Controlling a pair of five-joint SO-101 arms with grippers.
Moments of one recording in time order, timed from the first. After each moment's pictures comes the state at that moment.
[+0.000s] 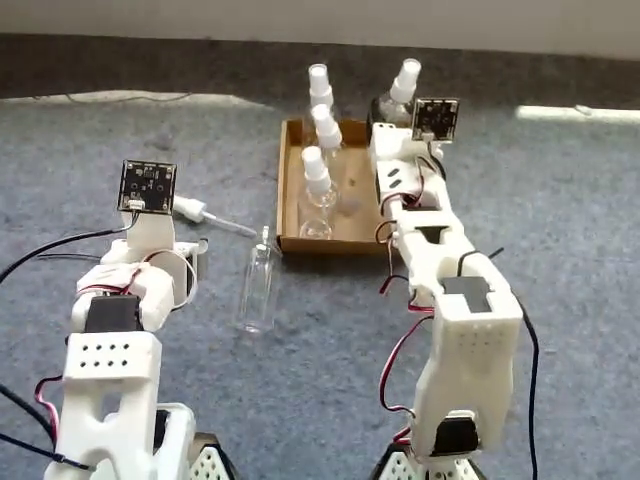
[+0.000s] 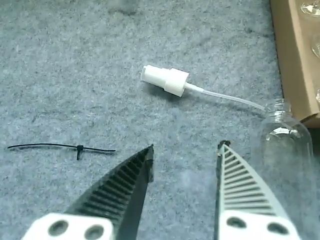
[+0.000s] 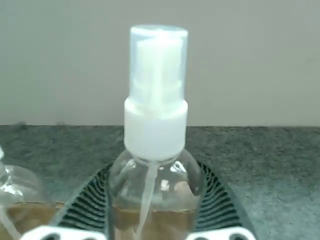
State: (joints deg) left arm -9.5 -53.1 61.7 47.3 -1.6; right arm -8.4 30.5 15.6 -33.8 -2.4
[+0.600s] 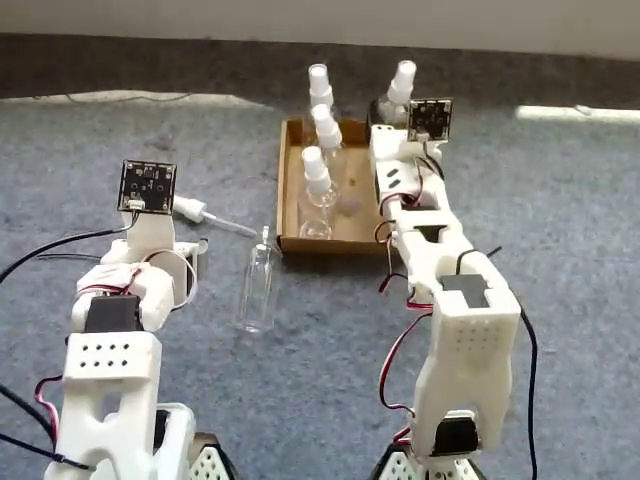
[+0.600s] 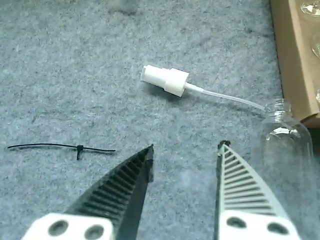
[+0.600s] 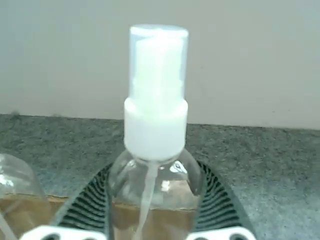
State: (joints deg) left arm -9.5 -53.1 61.7 47.3 -1.6; right arm -8.6 31.7 14.5 -33.8 2.4
